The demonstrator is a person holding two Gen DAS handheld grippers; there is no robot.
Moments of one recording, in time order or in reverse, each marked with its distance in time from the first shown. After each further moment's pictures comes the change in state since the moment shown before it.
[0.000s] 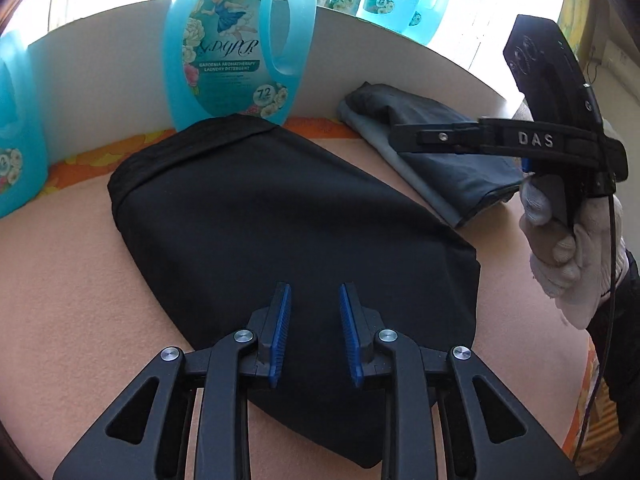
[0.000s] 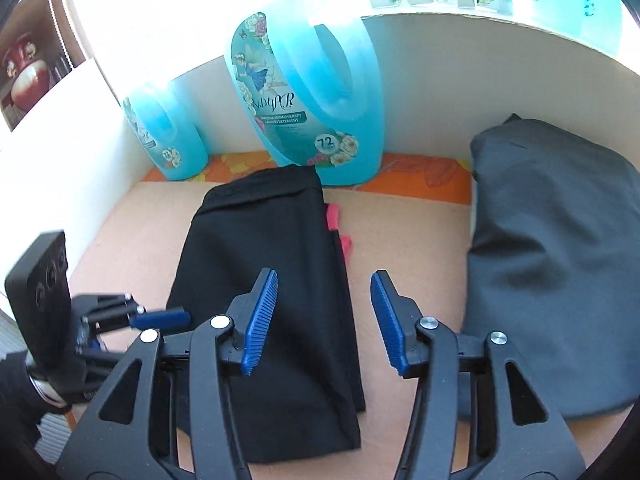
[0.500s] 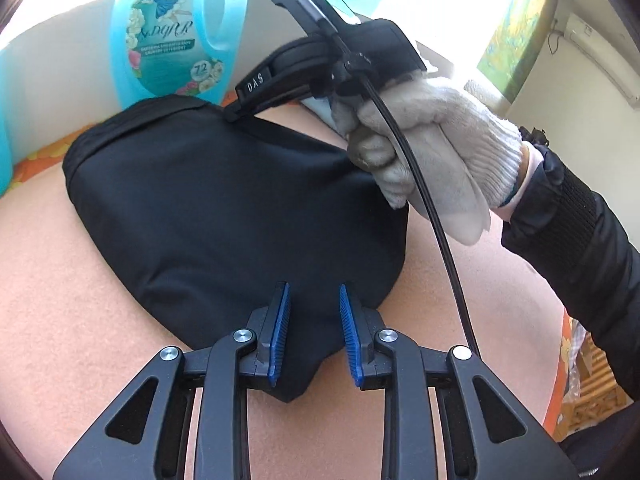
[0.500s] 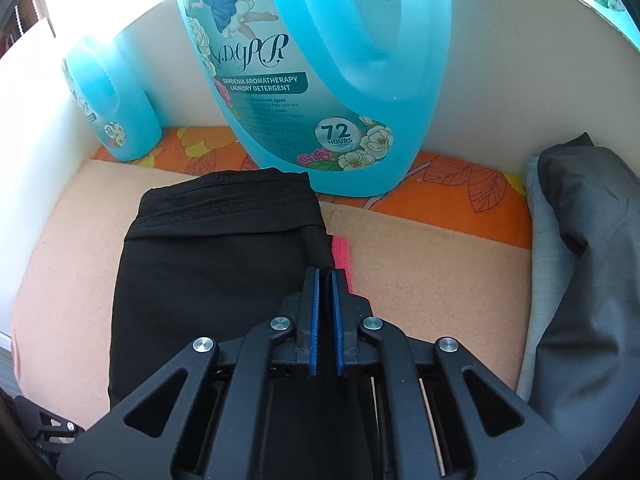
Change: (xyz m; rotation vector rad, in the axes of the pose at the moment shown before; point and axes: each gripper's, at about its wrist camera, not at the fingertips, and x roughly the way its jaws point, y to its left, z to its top) left arm -0.011 -0.029 -0.034 0.087 0.073 -0.132; right arm 0.093 0.021 0.027 -0.060 0.102 -0.165
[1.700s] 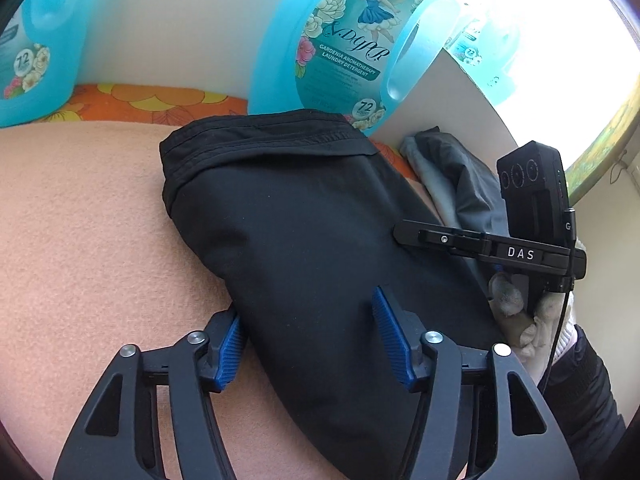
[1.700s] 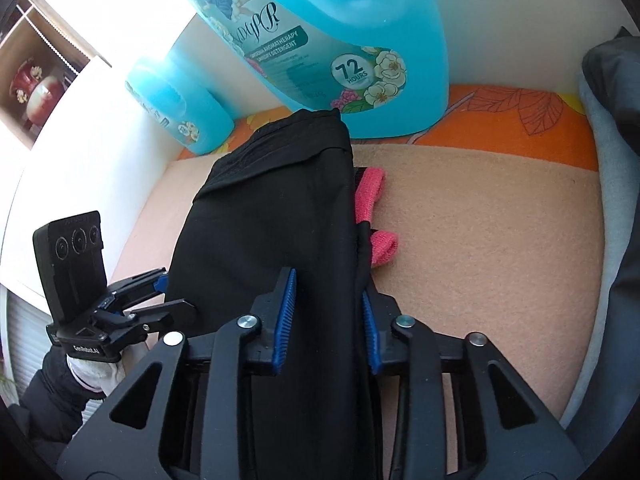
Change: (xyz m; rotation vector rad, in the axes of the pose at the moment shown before) left arm 0.007 0.110 0.034 -0.402 -0.118 0.062; right arm 0.003 -0.039 -0.043 0.098 0.004 0.438
